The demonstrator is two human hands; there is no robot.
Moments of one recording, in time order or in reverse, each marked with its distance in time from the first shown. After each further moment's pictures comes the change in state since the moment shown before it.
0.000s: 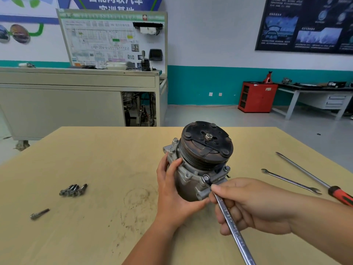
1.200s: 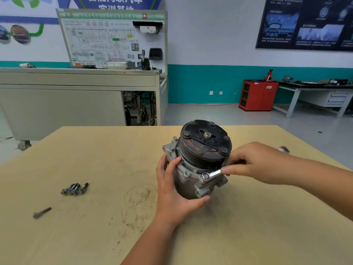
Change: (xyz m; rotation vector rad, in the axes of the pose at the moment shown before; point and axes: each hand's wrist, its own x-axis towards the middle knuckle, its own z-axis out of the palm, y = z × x) left_hand 0.000 0.003 -0.003 0.005 -0.032 -0.022; right_hand 0.005 -0.039 -0.058 -1.298 0.383 -0.242
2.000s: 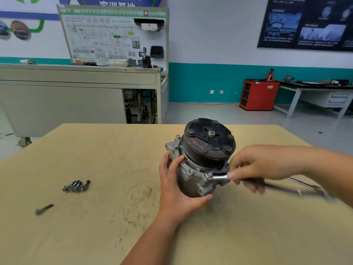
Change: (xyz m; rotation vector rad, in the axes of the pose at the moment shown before) left_hand -0.001 -0.001 0.000 -0.011 -0.008 -0.012; right_hand -0.004 -0.013 -0.007 0.318 -0.339 0.119
